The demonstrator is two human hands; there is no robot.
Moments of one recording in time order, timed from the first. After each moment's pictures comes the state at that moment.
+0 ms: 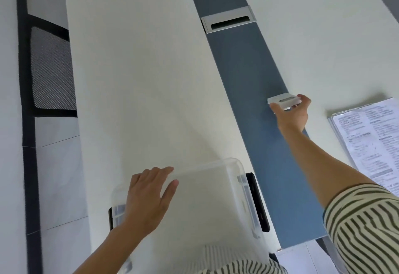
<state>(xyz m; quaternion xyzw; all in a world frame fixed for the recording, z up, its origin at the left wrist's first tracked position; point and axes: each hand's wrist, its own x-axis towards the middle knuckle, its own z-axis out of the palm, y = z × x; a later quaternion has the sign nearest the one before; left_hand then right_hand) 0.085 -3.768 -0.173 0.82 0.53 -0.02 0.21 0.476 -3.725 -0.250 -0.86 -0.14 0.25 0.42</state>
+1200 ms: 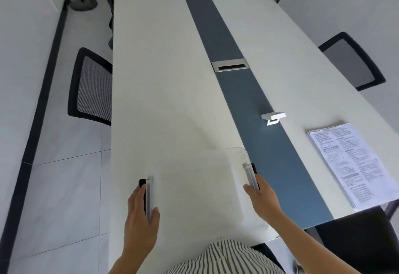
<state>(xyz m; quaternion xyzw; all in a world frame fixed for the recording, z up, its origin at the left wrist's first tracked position) -0.014 -3.880 -0.170 0.62 0.68 0.17 0.36 0.292 -3.923 -0.186 -0.83 -0.33 0.39 0.21</state>
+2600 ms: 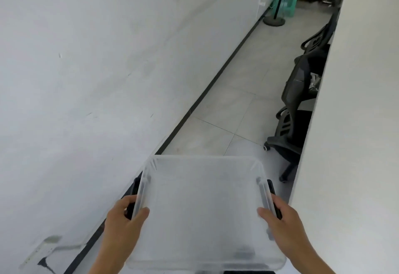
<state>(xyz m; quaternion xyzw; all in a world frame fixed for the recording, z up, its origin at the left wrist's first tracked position) -0.472 -4.119 -0.079 0.19 0.83 0.43 0.31 -0.186 -3.984 -0.095 -0.61 -0.54 0.55 0.19</state>
